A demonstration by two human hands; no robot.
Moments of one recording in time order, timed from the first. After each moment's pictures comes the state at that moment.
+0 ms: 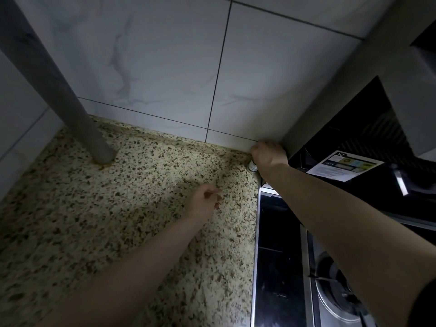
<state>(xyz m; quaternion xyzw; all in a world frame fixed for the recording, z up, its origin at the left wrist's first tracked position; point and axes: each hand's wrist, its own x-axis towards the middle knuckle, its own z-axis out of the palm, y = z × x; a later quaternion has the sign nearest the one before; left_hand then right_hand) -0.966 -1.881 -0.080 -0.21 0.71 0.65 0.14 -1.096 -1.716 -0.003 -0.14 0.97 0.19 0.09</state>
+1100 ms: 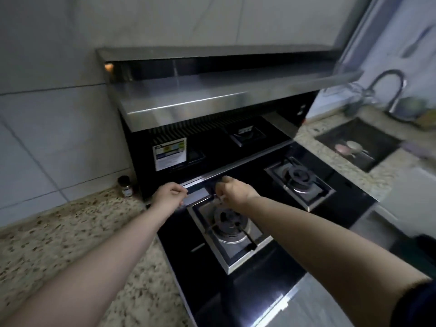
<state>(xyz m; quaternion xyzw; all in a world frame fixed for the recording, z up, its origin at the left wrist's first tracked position) -0.921 -1.684 0.044 0.08 0.81 0.53 0.23 -0.820 -1.496 0.071 0.10 0.99 -0.08 0.08</state>
